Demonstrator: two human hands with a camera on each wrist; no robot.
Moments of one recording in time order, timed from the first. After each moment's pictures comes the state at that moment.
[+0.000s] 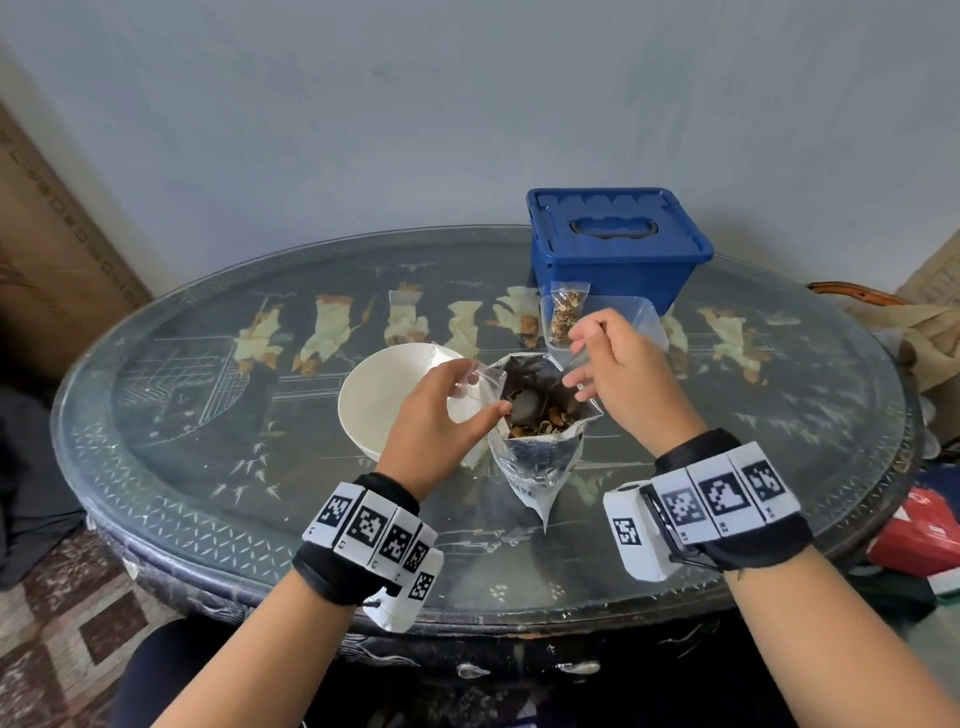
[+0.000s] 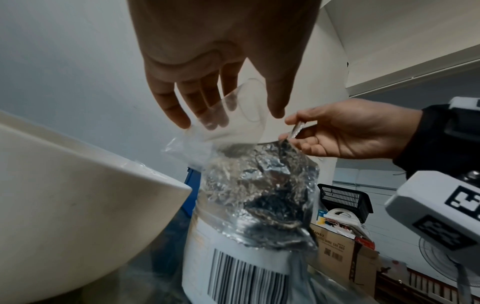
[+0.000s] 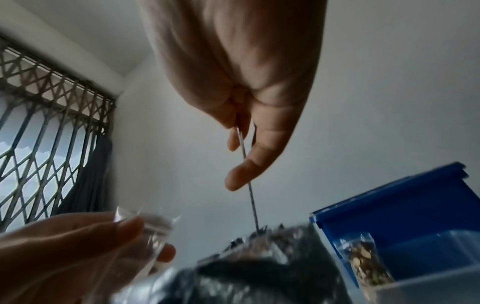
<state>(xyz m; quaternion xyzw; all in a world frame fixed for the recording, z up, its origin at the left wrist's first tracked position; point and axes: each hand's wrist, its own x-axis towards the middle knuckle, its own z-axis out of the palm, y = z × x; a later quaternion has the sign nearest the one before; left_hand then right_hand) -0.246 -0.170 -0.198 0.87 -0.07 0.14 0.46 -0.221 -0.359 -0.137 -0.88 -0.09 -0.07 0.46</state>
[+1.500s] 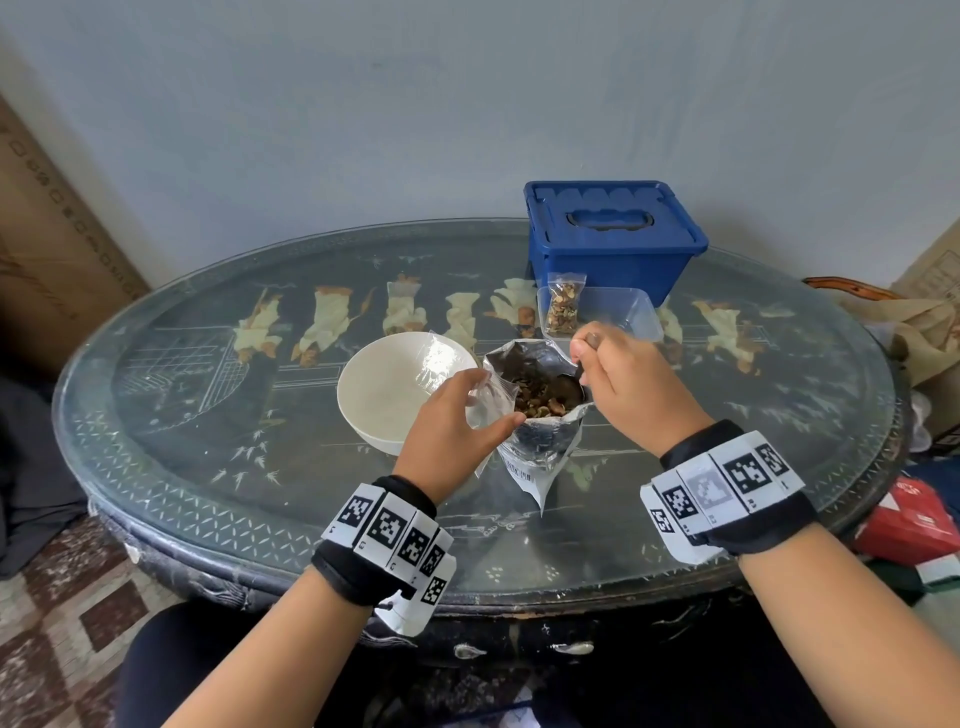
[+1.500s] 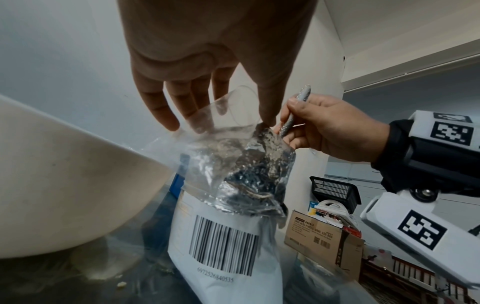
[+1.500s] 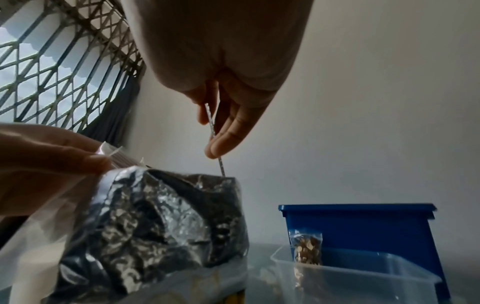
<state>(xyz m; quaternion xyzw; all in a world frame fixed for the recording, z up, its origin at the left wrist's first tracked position) -0.262 -0.187 -0.202 0.89 -0.05 0.08 0.45 -0.228 -0.379 -0.153 -0.91 -0.26 -0.18 0.26</state>
